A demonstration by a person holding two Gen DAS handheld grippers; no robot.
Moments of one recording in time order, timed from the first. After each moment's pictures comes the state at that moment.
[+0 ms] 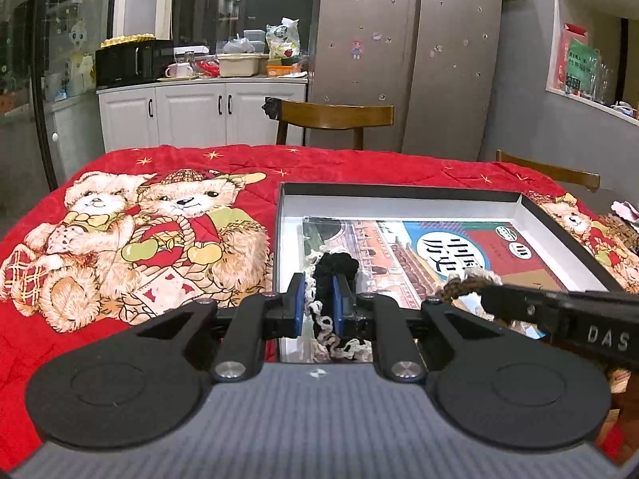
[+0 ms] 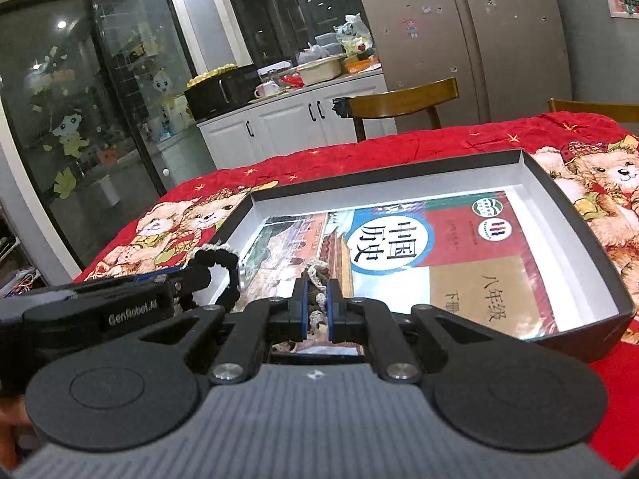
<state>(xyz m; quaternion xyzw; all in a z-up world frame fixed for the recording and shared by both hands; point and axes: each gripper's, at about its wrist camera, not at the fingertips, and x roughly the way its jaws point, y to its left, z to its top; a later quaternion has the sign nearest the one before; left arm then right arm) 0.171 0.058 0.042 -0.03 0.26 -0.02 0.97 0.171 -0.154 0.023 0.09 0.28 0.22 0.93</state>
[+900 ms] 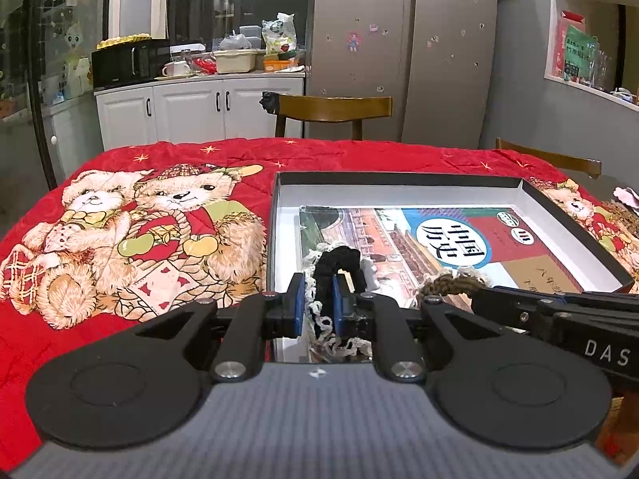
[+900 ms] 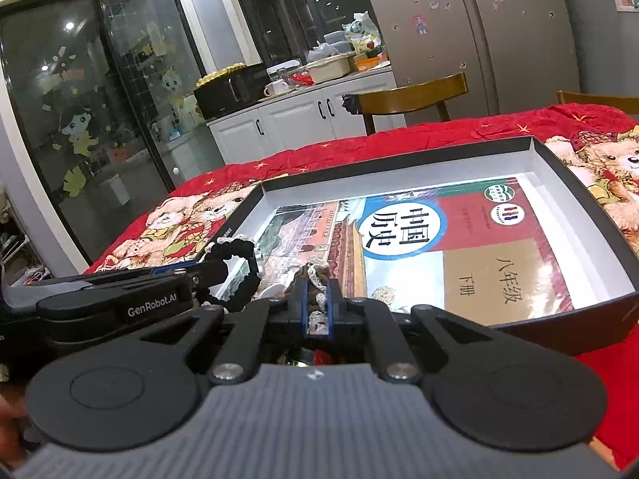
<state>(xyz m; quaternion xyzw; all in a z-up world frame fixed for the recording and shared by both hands) 0.171 0.052 0.035 -0.02 0.27 -0.02 0.96 0.167 -0.151 0.014 0.10 0.28 0.24 0.93</state>
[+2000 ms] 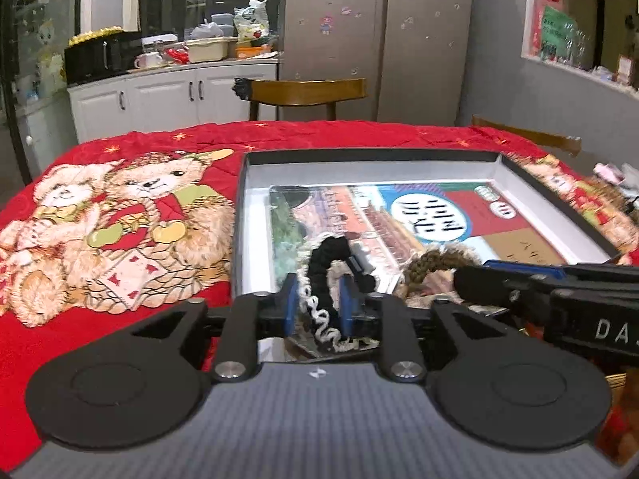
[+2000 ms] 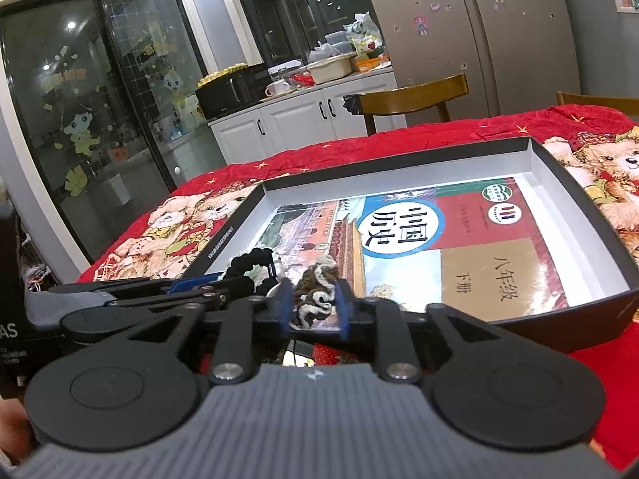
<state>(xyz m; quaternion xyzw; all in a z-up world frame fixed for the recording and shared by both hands) 0.176 0.045 0.025 -0.01 0.28 -0.07 0.96 0.163 -0.156 0.018 0.10 0.28 0.24 0.92</state>
